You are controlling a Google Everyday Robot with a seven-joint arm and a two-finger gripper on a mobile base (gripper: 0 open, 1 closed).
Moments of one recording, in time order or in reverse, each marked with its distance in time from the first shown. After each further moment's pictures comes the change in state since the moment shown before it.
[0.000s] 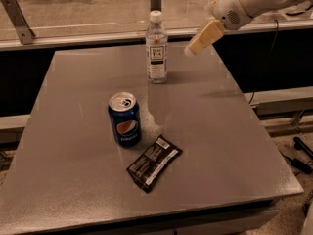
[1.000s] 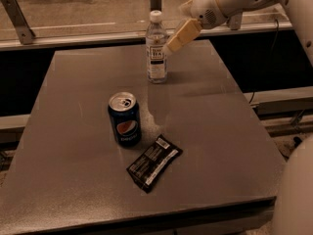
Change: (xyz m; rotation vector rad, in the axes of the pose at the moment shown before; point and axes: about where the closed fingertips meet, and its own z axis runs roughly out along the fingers) arm -0.046 0.021 0.043 -0.137 -0.123 -0.029
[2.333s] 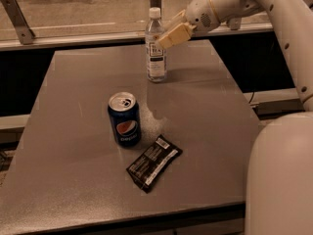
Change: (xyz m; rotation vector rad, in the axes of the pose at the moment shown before) arm 0.002 0.008 0.027 -0.172 -0.074 0.059
